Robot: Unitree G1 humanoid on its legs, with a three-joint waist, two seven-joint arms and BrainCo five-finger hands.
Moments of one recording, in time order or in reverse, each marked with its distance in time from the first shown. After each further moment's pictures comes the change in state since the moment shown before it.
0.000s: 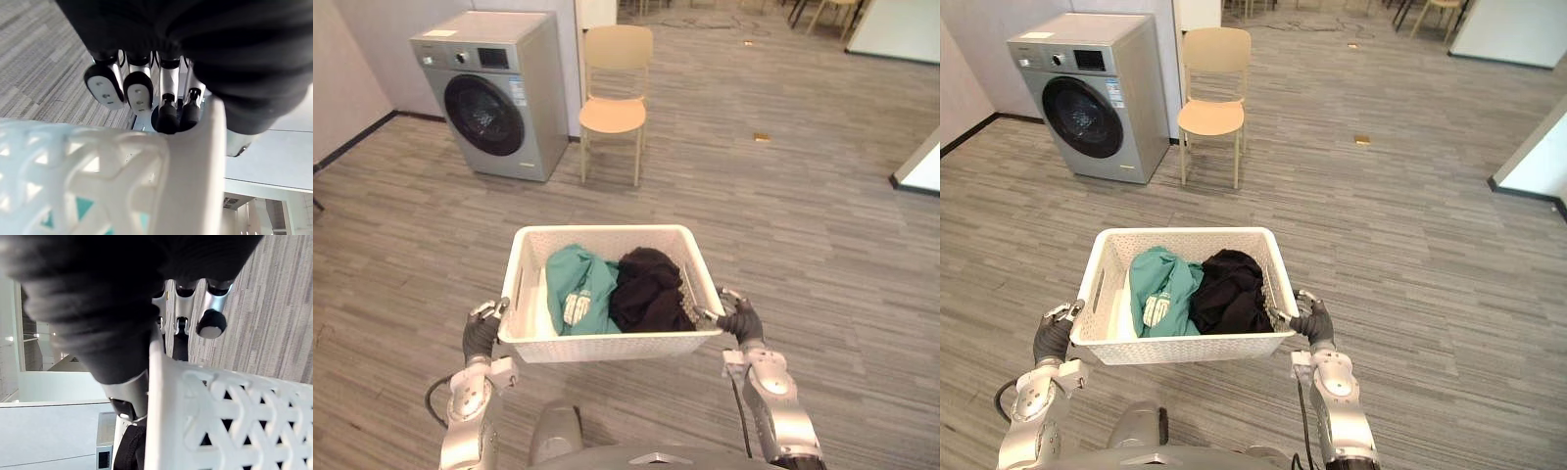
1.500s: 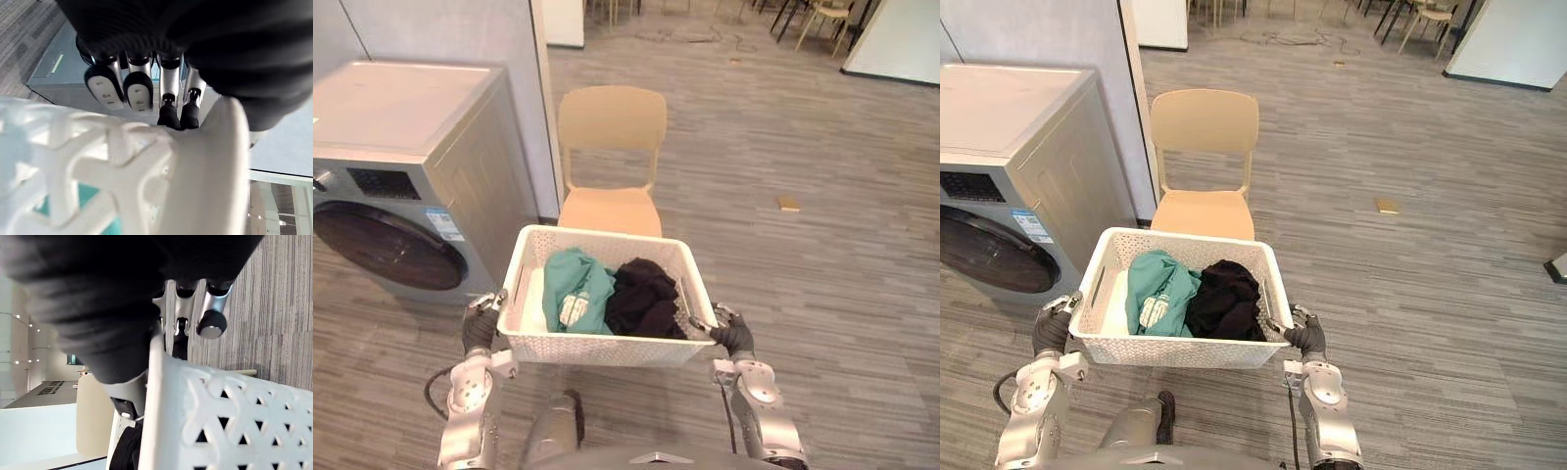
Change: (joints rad) left arm -0.014 0.040 -0.021 -0.017 0.000 0.019 0.028; right arm 0.040 0.088 -0.018 0.128 -0.004 -0.017 -0.019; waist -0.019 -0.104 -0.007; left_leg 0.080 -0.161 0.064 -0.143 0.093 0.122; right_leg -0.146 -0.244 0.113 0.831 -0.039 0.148
